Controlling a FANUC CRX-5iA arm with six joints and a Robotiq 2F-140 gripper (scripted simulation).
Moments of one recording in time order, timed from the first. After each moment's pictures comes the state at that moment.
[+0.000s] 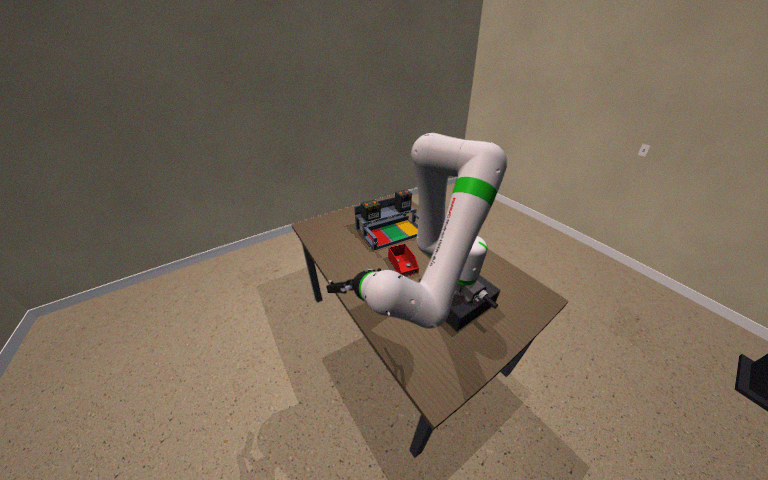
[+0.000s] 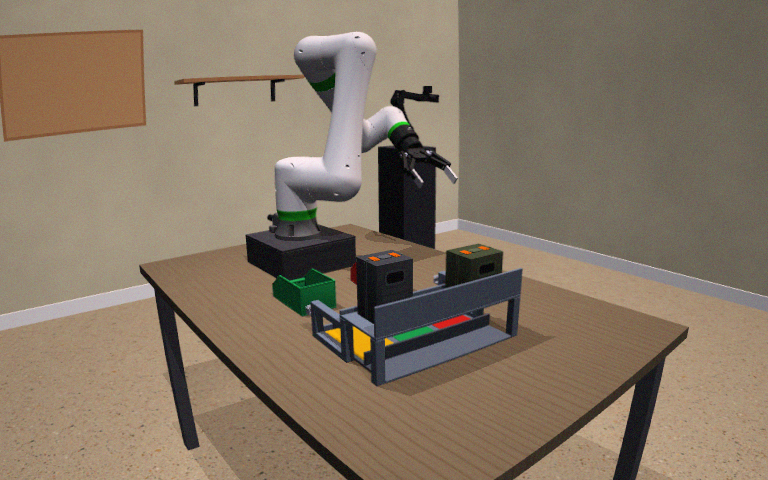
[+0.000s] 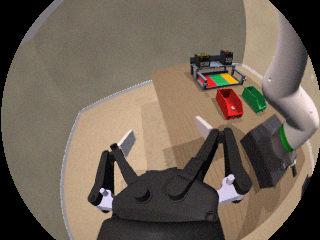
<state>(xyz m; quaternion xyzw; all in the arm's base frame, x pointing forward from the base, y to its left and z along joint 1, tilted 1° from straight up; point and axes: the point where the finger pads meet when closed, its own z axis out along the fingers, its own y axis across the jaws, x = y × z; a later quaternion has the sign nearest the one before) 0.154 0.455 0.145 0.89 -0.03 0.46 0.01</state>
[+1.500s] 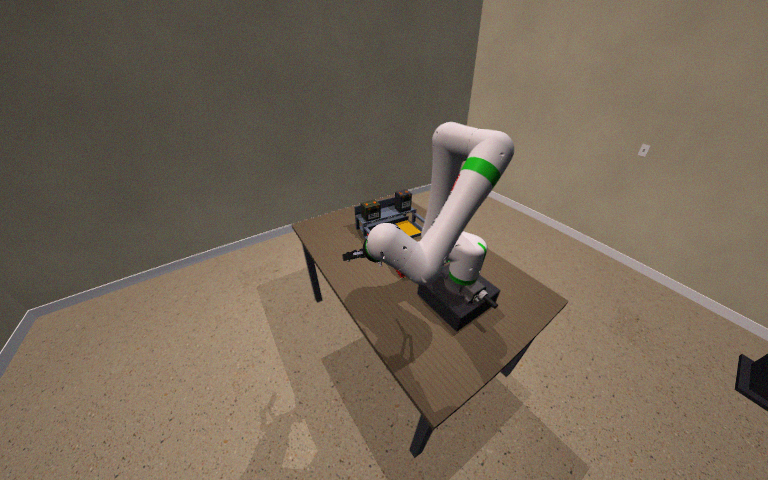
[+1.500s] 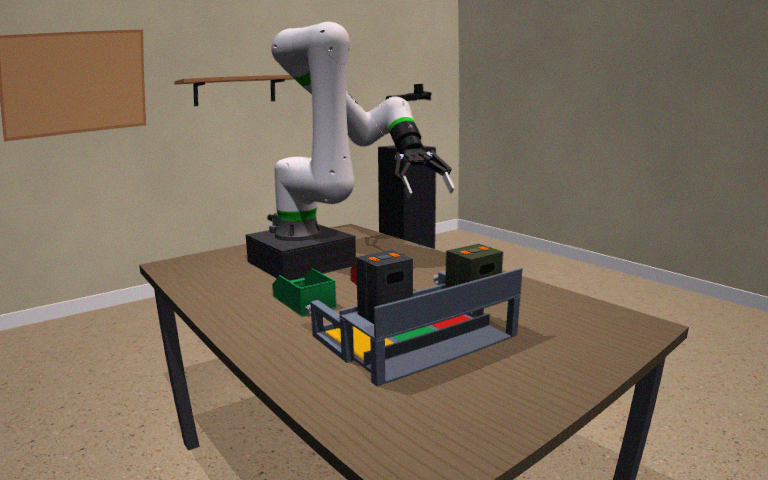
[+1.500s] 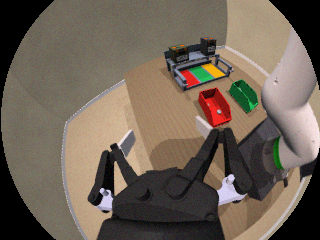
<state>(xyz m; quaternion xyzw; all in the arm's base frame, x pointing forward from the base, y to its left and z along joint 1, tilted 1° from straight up) 0.252 0.337 0.137 0.91 -0.12 0.39 0.03</state>
